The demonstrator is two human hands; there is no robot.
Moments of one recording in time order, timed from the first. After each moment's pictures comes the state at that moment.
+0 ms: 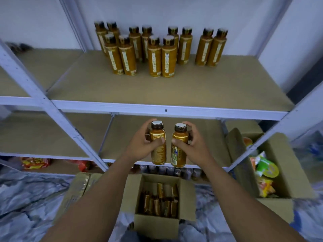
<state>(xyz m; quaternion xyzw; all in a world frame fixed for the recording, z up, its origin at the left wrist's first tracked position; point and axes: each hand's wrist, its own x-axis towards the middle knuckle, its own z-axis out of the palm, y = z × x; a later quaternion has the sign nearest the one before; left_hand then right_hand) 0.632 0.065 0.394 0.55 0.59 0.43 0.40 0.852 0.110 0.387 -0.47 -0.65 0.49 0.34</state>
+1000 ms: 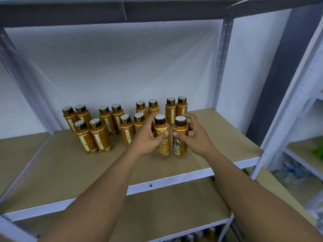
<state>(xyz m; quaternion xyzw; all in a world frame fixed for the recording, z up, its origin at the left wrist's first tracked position) 0.659 0.276 0.565 0.71 0.50 0.41 0.28 0.870 0.273 0.552 -0.49 -0.67 0.30 0.47</state>
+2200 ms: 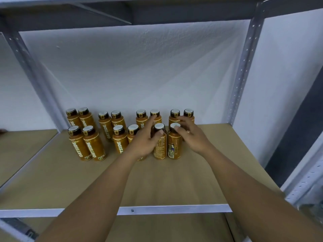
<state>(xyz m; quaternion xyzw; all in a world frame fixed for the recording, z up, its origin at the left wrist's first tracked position) 0.686 0.350 0.570 0.66 0.60 0.37 0.24 0.894 0.400 0.562 -0.43 -0.71 0.39 0.40</state>
